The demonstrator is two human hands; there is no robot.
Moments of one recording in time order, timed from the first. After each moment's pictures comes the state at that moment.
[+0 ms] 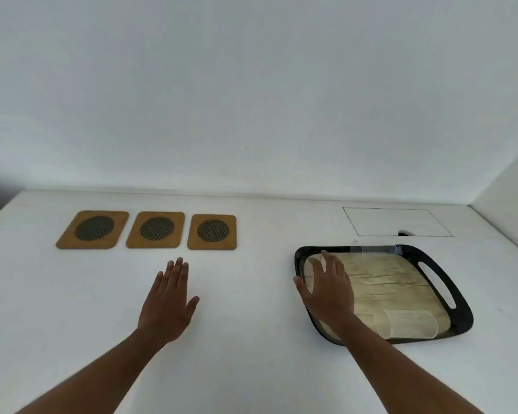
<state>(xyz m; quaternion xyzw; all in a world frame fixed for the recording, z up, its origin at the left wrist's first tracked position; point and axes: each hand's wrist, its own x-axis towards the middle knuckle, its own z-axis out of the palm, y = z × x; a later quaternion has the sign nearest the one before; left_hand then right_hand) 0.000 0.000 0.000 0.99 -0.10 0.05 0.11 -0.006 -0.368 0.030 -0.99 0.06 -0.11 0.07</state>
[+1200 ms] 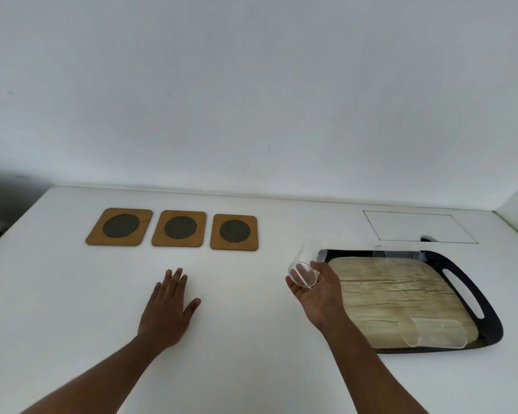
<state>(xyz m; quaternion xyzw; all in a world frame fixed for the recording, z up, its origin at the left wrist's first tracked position) 0.000 0.064 -0.025 0.99 -0.06 -0.01 0.14 0.003 -0.272 0.066 -0.37 0.27 0.00 0.89</state>
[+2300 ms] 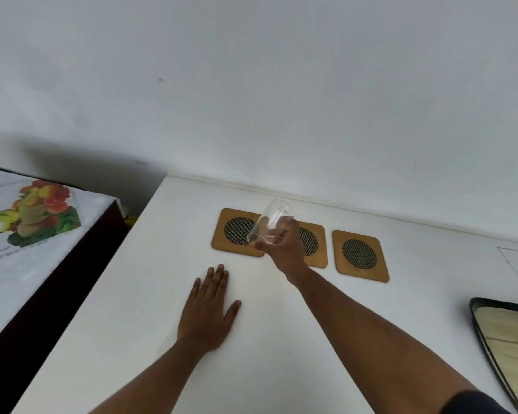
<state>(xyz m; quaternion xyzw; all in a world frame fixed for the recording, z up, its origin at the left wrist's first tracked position) 0.041 0.297 -0.054 0.99 -0.03 0.02 0.16 0.176 0.115 0.031 -0.81 0.05 0.02 0.59</state>
